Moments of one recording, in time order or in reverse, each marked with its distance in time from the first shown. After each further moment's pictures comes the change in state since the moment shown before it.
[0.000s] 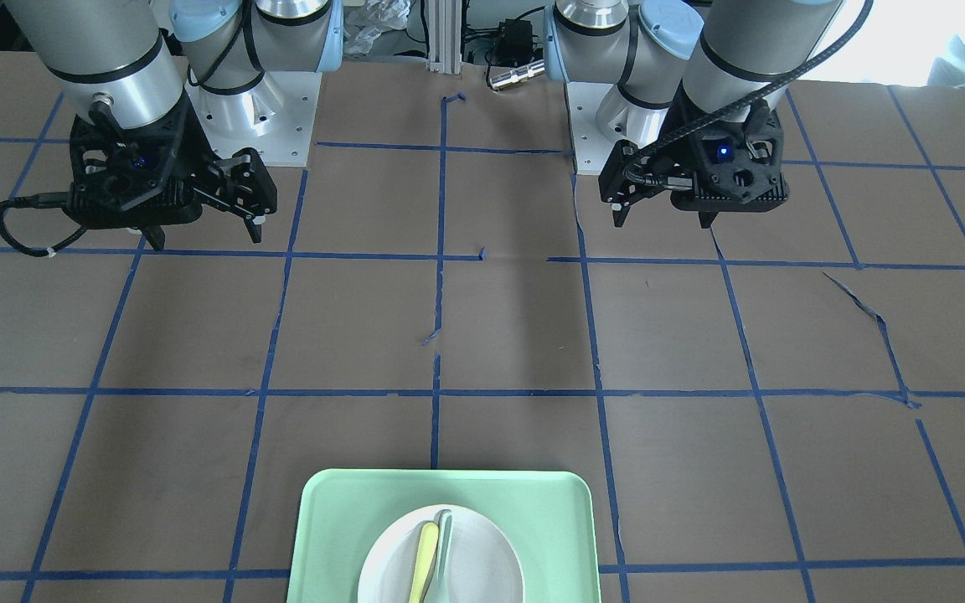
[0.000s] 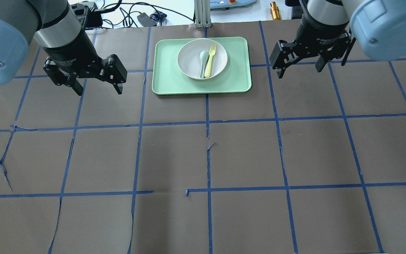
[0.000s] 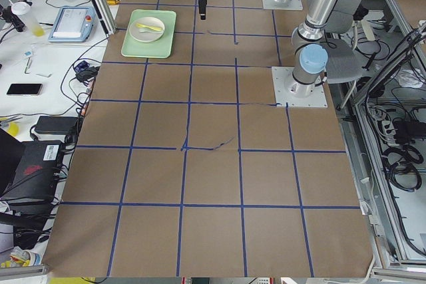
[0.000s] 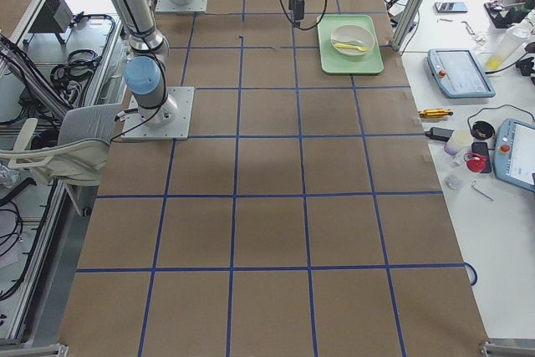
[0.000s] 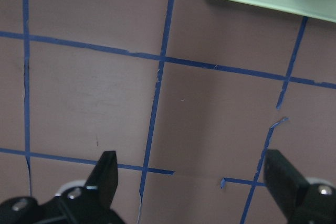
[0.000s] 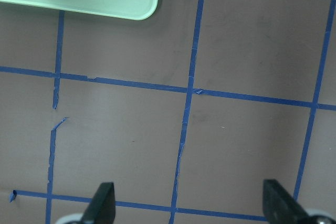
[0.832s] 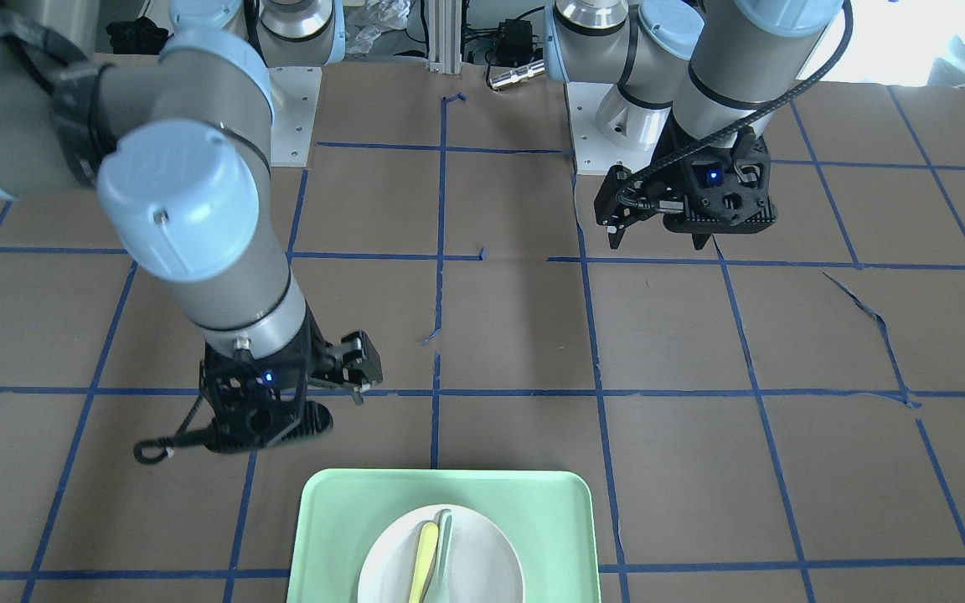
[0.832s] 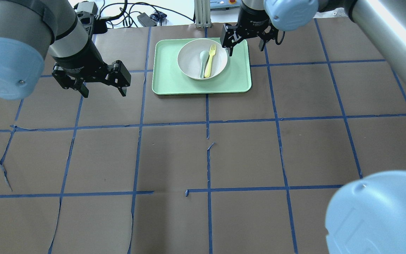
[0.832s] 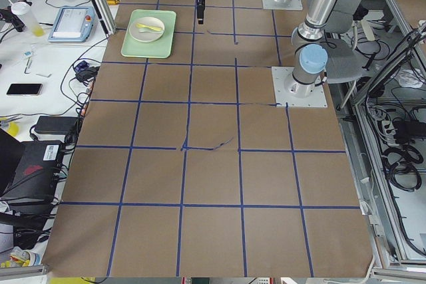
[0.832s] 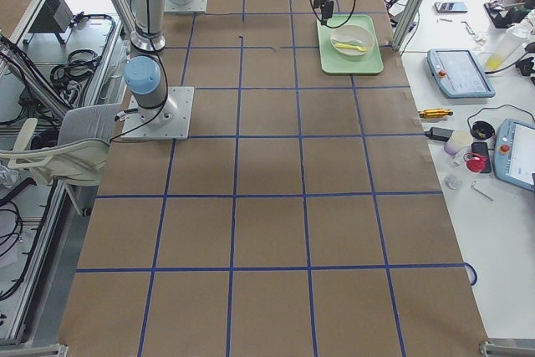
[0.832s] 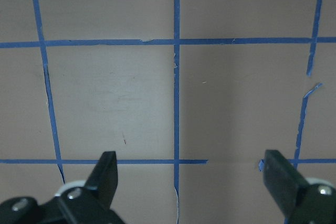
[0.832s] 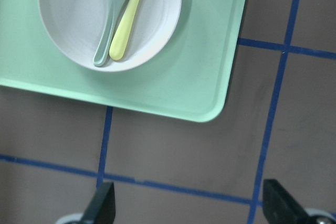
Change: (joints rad) left arm 0.000 0.000 -0.088 0.125 0.005 -0.004; right arm 0.124 0.451 -0.336 -0.152 0.056 0.108
